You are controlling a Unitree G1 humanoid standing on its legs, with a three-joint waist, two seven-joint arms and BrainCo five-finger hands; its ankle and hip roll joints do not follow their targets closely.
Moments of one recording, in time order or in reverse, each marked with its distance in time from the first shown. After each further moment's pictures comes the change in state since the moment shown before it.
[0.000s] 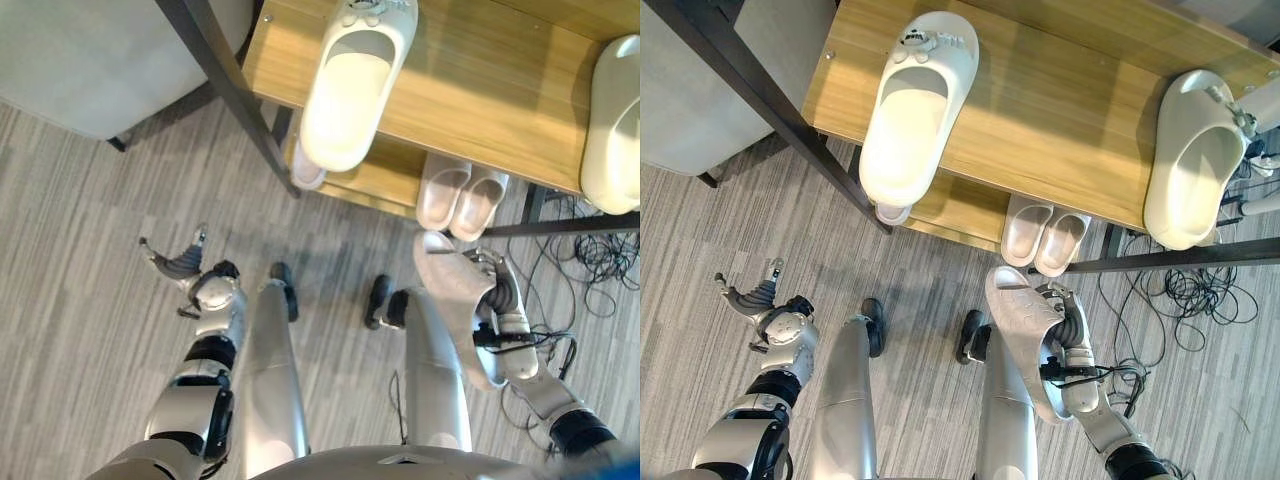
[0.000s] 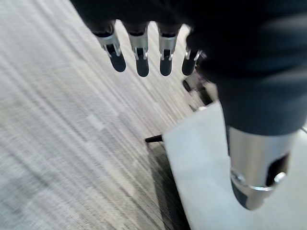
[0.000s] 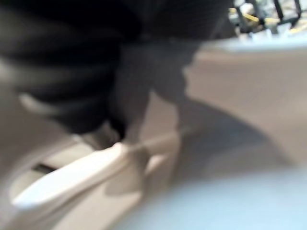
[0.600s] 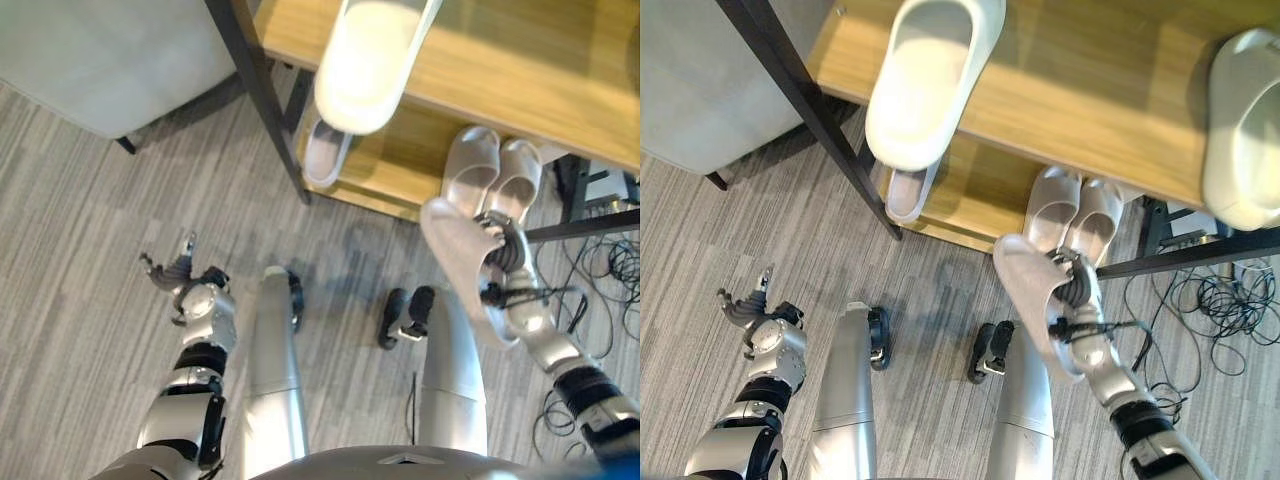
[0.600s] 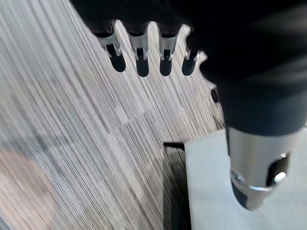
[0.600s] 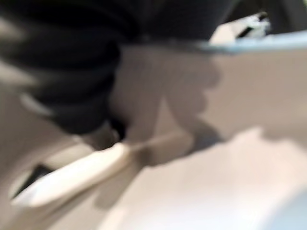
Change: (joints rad) left arm 0.011 0.053 0.039 -0.169 -0.230 0.118 -0.230; right arm -0.252 -0.087 -0.103 -0.065 0.006 0.300 0.065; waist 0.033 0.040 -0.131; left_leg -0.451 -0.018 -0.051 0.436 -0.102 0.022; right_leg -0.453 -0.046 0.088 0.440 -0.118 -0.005
